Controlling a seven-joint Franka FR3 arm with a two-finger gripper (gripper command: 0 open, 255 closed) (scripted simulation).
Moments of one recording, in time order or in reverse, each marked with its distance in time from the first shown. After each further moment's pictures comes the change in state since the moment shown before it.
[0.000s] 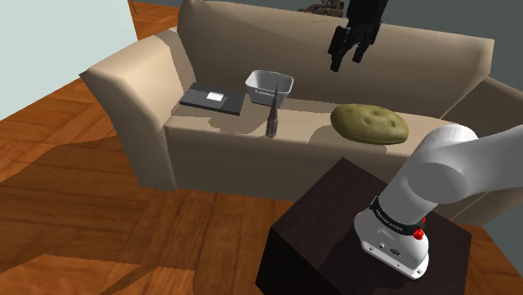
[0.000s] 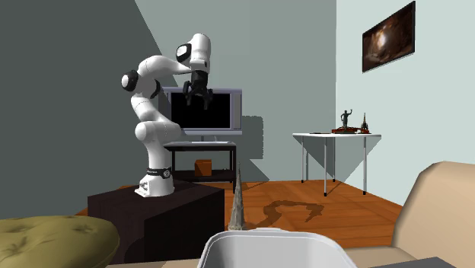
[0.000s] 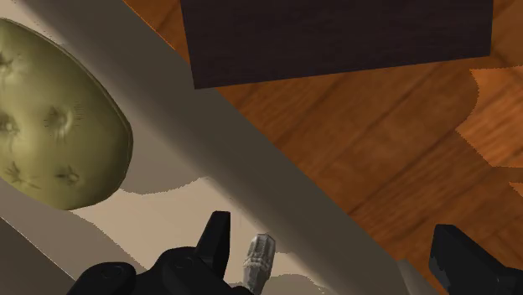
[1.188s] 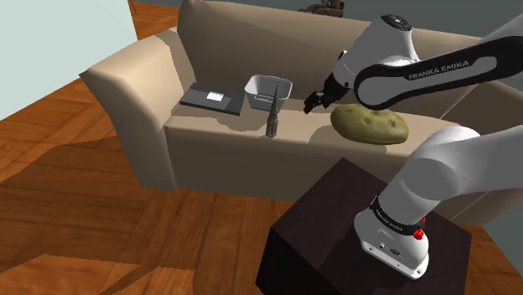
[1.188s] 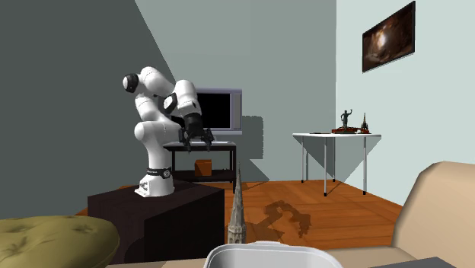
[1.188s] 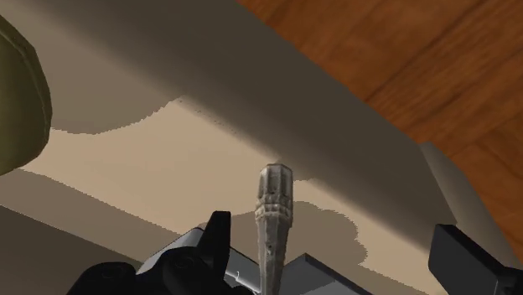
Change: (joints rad) arm -0.117 0.021 -0.132 -0.634 -0.127 1.068 0.041
